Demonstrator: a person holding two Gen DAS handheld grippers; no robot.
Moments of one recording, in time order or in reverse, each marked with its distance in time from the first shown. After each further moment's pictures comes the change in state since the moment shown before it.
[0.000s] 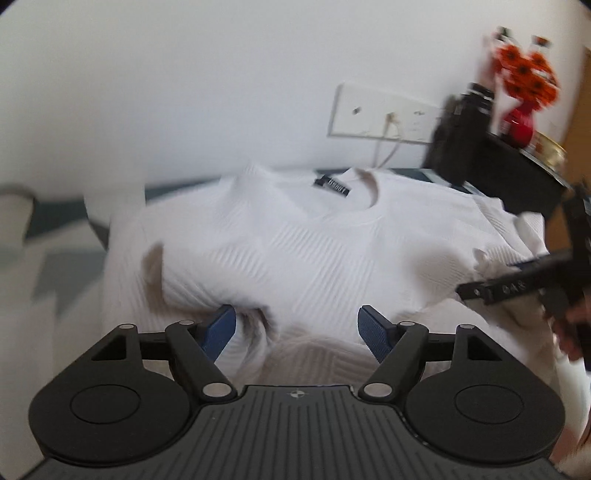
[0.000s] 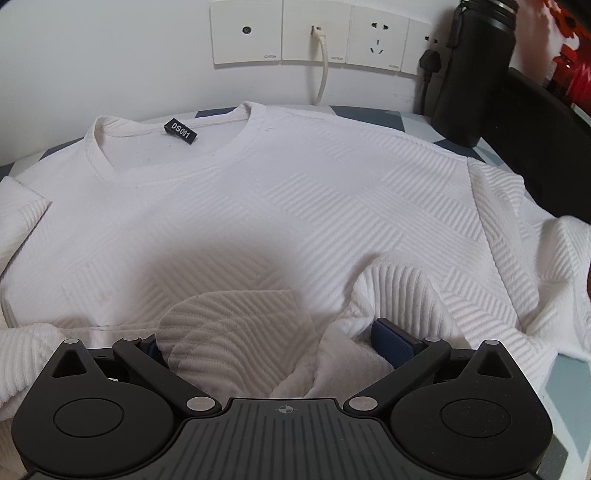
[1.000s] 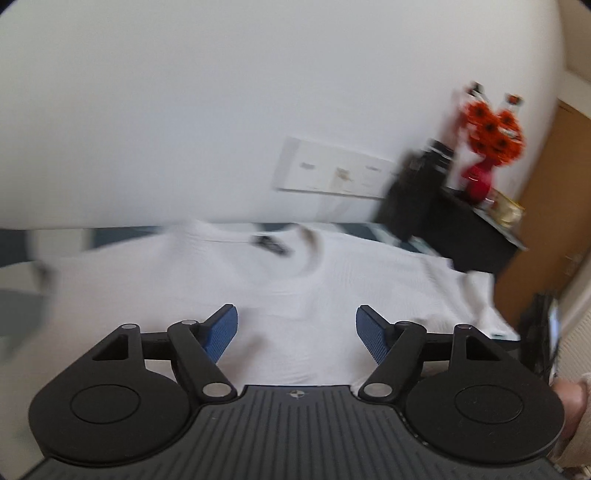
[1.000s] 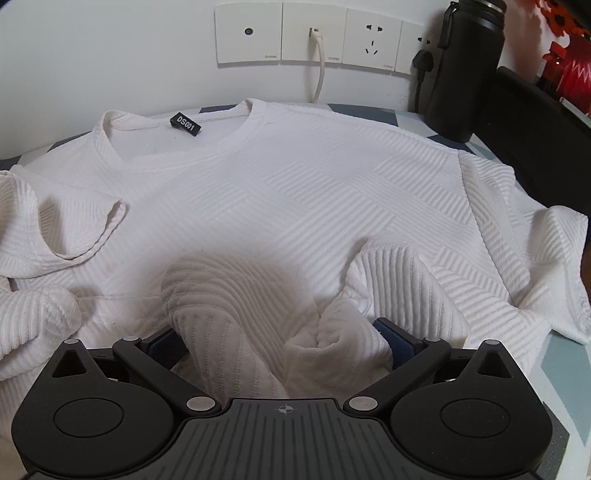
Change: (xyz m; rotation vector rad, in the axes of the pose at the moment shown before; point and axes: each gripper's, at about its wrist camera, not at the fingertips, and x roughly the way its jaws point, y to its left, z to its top) left arm -0.012 -0.001 0.027 -0.110 -0.078 -0.120; right arm -0.011 -0.004 -0.017 -0.013 -0.007 0.012
